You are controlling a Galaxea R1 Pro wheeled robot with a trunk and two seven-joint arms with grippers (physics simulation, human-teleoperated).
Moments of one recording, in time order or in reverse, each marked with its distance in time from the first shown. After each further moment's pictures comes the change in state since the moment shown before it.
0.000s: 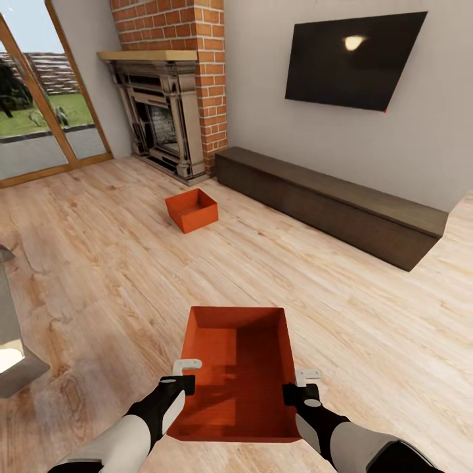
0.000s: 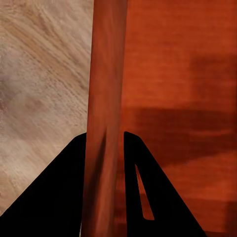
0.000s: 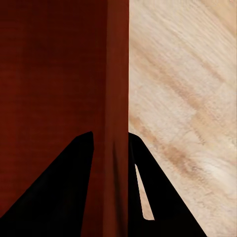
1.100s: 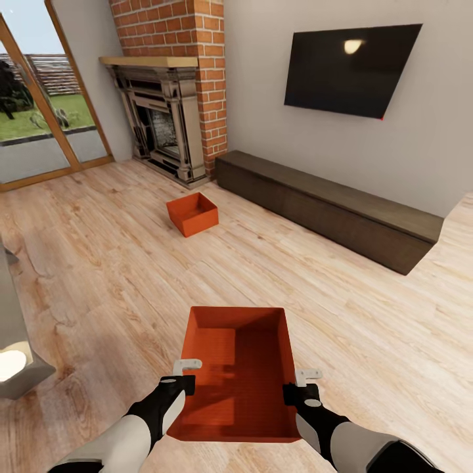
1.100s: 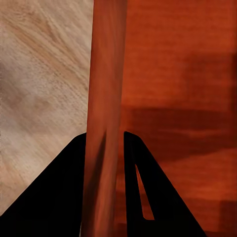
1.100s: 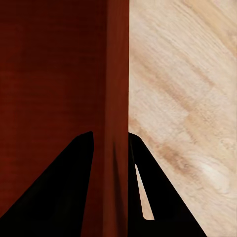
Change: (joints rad) left arm 0.000 -0.001 0.000 0.000 0.000 0.000 0.001; right arm 0.000 -0.001 -0.001 -0.001 0.001 0.002 0.001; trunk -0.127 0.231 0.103
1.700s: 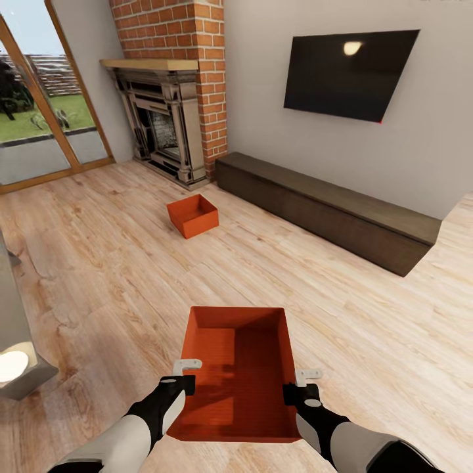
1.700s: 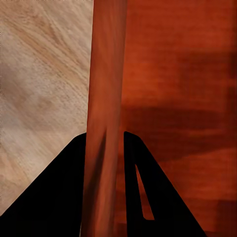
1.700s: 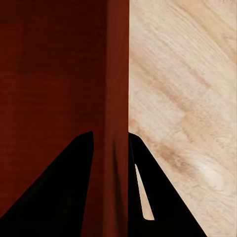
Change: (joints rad) left arm 0.000 0.000 0.000 0.000 -0.001 0.000 0.000; right arm 0.000 0.000 -0.001 0.000 0.001 0.001 0.001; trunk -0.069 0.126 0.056
